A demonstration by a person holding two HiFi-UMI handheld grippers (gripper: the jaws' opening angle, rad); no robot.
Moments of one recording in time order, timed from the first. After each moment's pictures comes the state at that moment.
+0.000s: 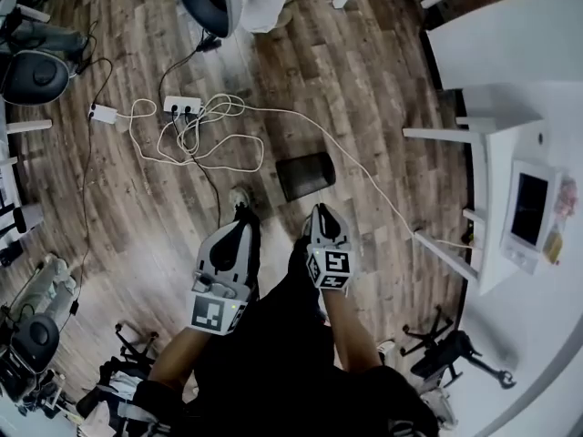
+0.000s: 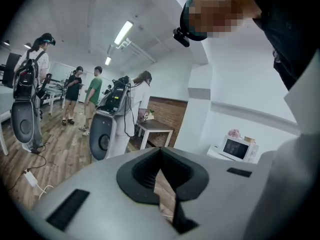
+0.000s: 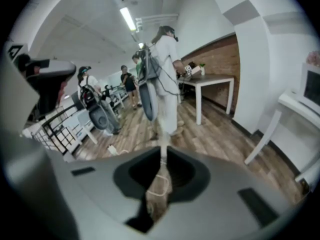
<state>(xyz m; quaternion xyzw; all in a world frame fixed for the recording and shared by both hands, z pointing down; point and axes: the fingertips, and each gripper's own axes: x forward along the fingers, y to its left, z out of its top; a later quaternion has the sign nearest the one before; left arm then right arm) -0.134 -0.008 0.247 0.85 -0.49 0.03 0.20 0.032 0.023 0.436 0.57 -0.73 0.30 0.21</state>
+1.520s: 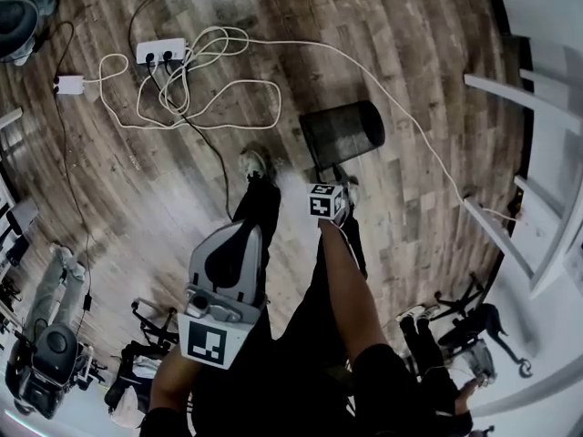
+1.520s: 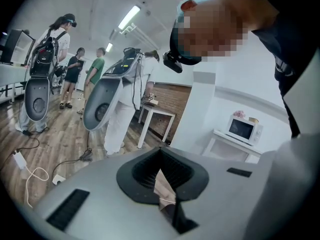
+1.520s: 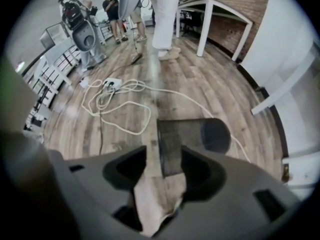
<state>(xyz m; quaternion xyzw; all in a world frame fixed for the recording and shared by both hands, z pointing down) -0.149 -0.045 0.481 0.85 -0.46 0.06 0.23 0.008 0.110 0.943 0.50 -0.59 0.42 0.47</state>
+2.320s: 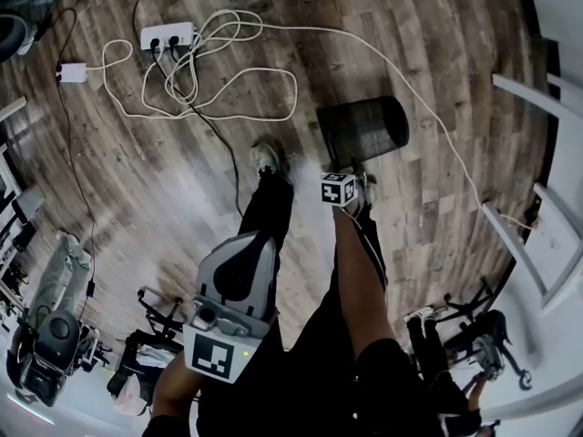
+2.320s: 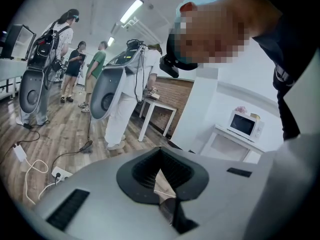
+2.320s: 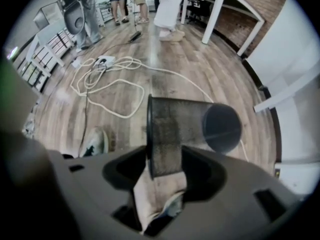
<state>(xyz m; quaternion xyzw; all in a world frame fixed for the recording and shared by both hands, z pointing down) -0.145 -0.040 0.525 0.85 -0.46 0.08 0.25 0.025 0.133 1.034 0.48 -0.56 0.41 0.54</state>
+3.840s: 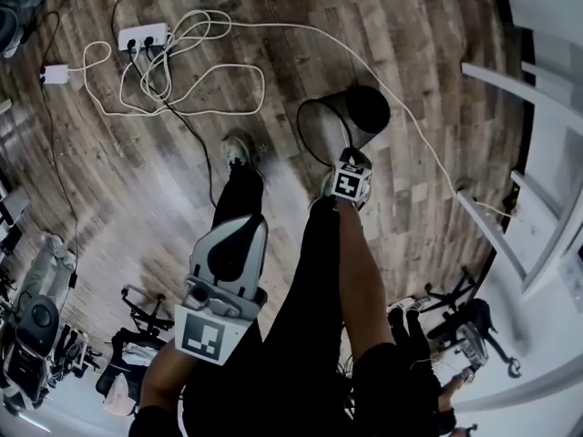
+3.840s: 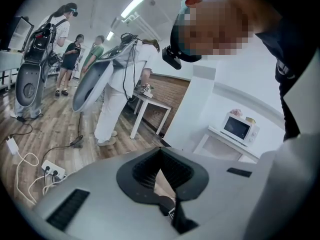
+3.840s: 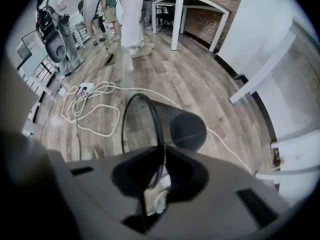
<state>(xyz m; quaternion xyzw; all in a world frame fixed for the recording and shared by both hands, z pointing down) -0.083 -0.028 0.512 0.85 -0.43 0.08 0.28 0.151 0.103 0.954 0.56 -0.52 0.44 0.47</state>
